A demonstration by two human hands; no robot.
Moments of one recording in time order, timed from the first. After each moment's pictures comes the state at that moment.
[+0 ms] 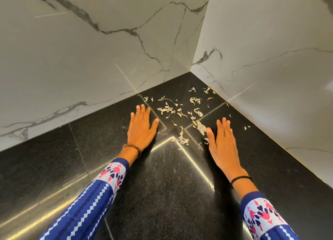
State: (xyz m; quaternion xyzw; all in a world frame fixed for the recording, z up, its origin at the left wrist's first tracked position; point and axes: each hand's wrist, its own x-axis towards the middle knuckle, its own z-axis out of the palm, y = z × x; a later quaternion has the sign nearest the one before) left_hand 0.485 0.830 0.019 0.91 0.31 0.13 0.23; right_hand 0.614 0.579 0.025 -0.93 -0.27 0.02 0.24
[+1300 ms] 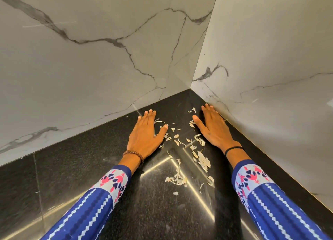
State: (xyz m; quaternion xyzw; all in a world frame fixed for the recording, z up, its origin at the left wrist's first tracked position) left_hand 0.579 0.864 0.007 0.92 0.28 0.16 0.24; right_hand 0.773 0.692 0.024 -0.90 -0.39 0.09 0.15
